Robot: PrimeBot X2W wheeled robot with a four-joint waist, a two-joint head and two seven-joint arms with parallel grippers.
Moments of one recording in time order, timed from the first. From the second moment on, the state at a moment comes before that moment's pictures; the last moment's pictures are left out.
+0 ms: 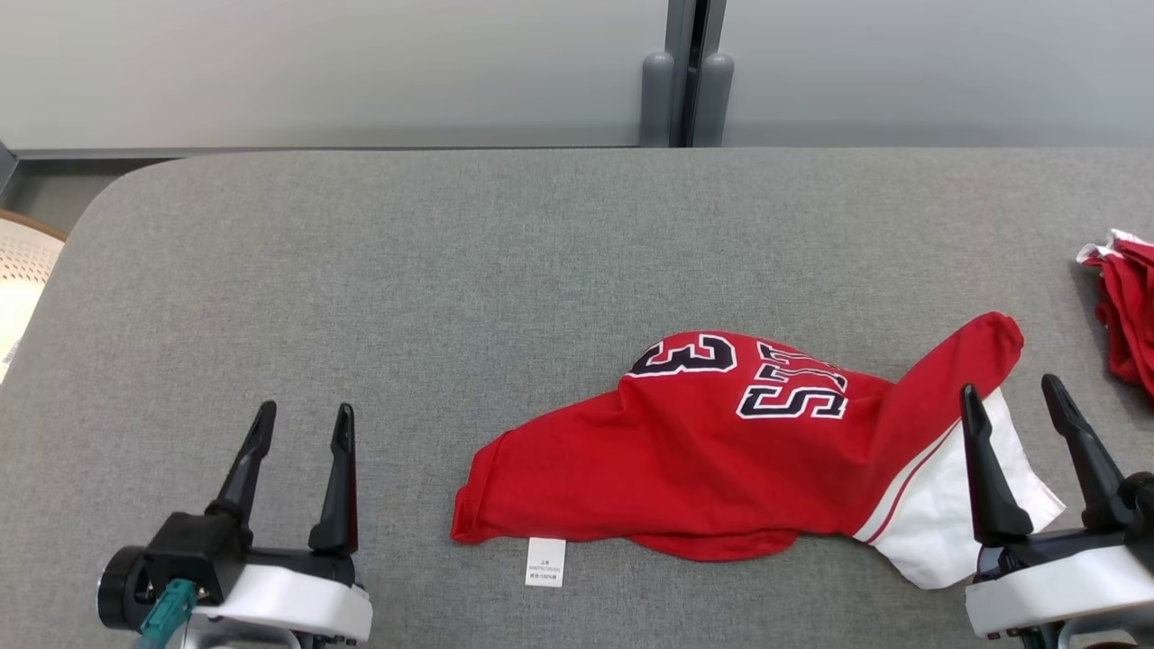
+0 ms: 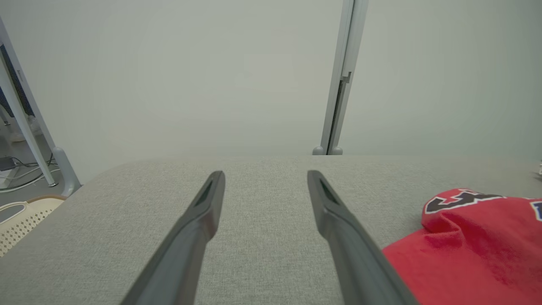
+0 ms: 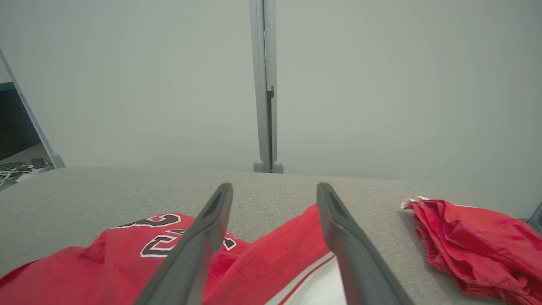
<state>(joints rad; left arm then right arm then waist) -0.03 0.18 -0.17 0.09 -0.30 0.05 -0.25 0.06 -0.12 -0.02 -0.17 0.16 0.13 0.01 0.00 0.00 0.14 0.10</state>
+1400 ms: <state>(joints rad) -0.05 0.12 -0.35 0.34 -0.39 -0.07 -0.07 0.05 -0.11 0.00 -0.12 0.19 0.13 0.00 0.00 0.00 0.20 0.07</state>
